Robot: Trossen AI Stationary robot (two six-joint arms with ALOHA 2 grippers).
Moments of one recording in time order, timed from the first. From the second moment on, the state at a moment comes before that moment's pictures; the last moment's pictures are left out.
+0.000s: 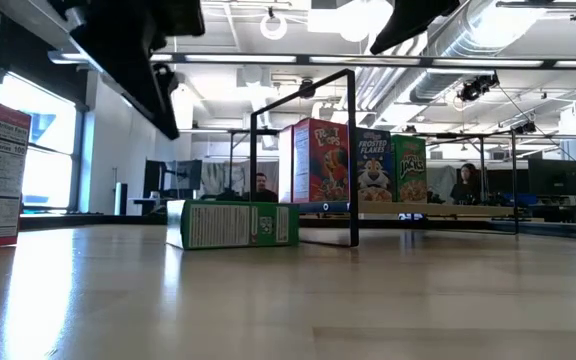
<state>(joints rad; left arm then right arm) -0.29 1.41 0.95 -0.59 -0.15 -0.40 0.18 1.26 1.15 -0.65 0.41 0.00</state>
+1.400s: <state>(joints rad) -0.26 1.27 0.60 -0.16 -0.18 -0.27 0.52 1.40 0.79 -0.14 0.47 0.50</state>
